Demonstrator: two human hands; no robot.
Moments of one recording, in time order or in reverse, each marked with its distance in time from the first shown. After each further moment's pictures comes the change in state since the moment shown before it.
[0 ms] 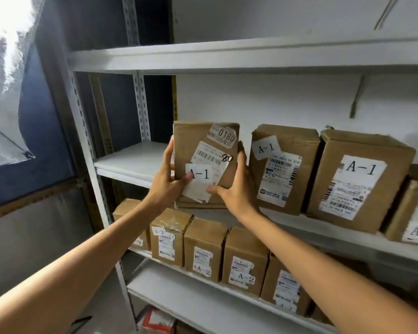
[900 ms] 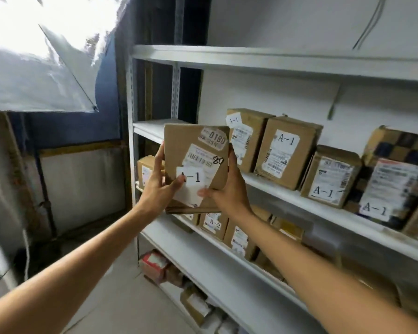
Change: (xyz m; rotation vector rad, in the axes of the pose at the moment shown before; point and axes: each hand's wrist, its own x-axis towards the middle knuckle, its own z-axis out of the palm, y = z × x) left_hand -0.260 0.089 0.139 -0.082 0.277 0.015; right_hand -0.196 -0.056 -0.185 0.153 -0.335 -0.104
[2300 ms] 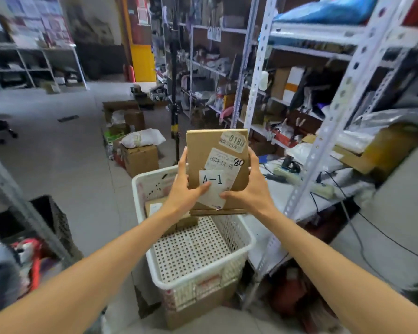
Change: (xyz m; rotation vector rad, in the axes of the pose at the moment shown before) left_hand -0.685 0.218 -0.076 0.674 1.815 -0.262; right_hand -0.487 -0.311 0.280 0.773 -1.645 -0.644
